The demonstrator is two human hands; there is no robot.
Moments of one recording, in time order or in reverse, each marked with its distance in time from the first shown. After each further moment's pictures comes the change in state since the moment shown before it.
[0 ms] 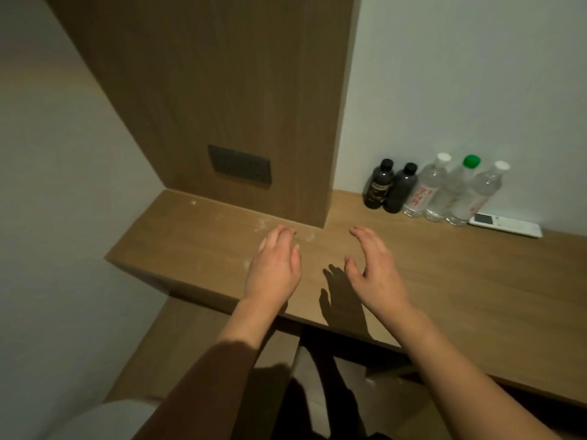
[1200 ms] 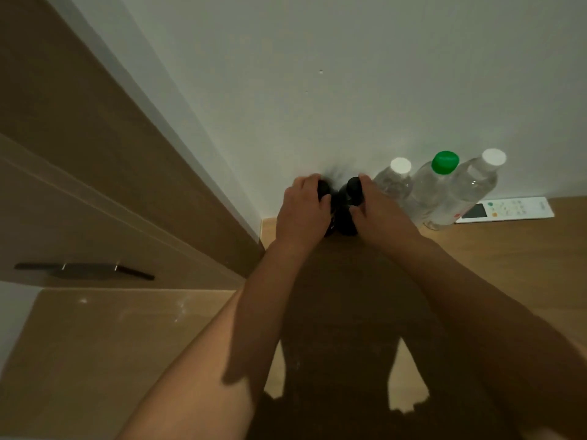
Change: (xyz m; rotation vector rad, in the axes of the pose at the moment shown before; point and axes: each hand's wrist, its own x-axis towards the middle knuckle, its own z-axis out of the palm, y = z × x) left_hand 0.314 0.122 0.213 -0.056 -0.255 0.157; right_hand 0.271 0.203 -0.043 0.040 -0.011 0.291
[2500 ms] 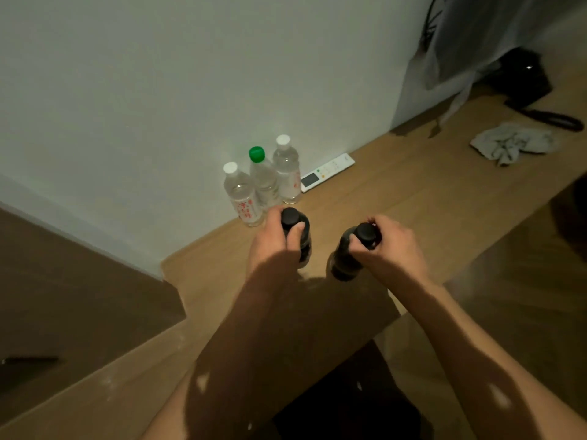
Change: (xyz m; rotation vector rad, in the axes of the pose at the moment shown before) left_hand -0.160 0.131 0.017 -0.244 -0.277 0.318; right_hand -0.279 0.053 -0.097 0.137 0.468 0.523
